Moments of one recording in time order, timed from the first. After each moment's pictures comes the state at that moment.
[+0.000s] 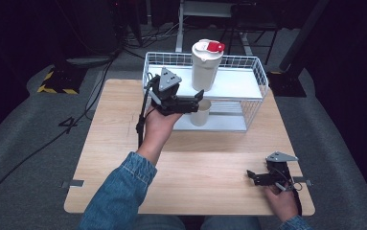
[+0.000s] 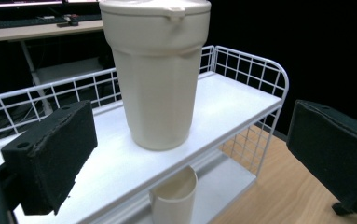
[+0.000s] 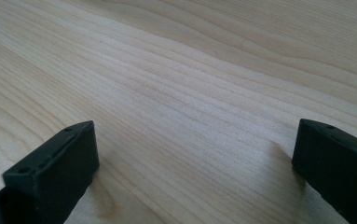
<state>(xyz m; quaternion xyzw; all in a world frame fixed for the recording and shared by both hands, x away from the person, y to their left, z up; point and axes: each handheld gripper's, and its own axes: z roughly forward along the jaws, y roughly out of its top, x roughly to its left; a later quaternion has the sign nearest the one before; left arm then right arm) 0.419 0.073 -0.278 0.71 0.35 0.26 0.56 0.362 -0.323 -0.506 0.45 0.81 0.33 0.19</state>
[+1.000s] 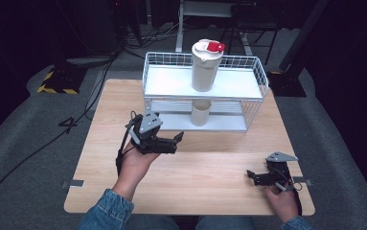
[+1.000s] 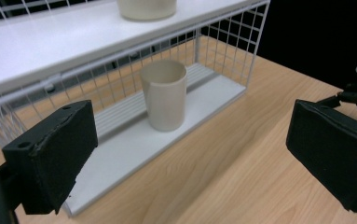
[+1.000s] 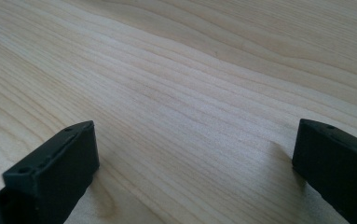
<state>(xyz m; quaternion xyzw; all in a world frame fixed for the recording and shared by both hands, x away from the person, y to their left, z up) 0.357 0.119 -0.349 0.77 0.35 0.22 0.49 0.362 -0.323 -0.506 0.45 0.81 0.33 0.19</state>
